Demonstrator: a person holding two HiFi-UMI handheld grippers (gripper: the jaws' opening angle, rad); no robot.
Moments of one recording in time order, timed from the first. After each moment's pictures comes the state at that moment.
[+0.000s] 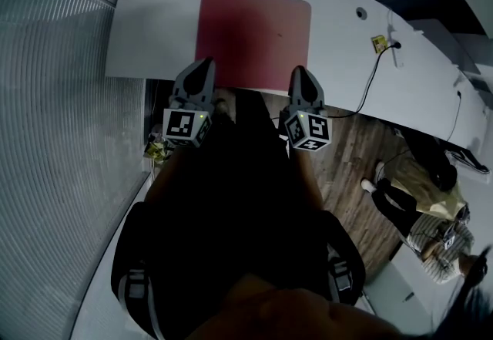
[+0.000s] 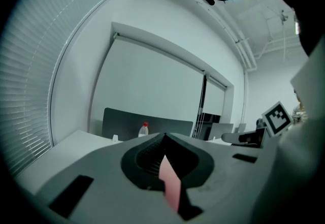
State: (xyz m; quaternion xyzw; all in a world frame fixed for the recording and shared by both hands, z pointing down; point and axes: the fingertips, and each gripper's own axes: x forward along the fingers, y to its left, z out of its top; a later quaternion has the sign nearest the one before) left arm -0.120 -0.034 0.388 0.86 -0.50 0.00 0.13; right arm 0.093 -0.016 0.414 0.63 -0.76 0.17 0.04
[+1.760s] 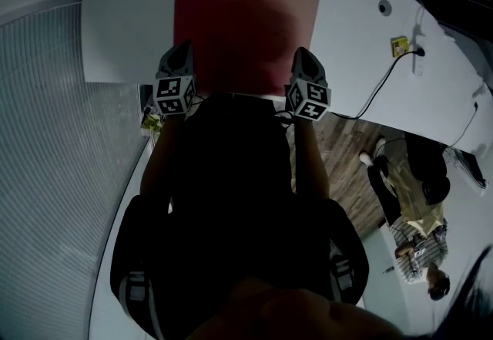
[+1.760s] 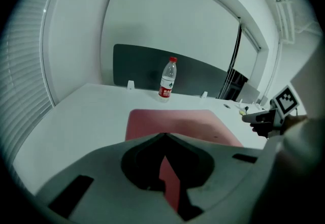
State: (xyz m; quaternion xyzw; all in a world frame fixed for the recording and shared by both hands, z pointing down) left arm -0.120 -0.167 0.624 0.77 -0.53 0.24 0.28; right arm 0.182 -0.147 0.633 0.60 -0.71 0.31 0.21
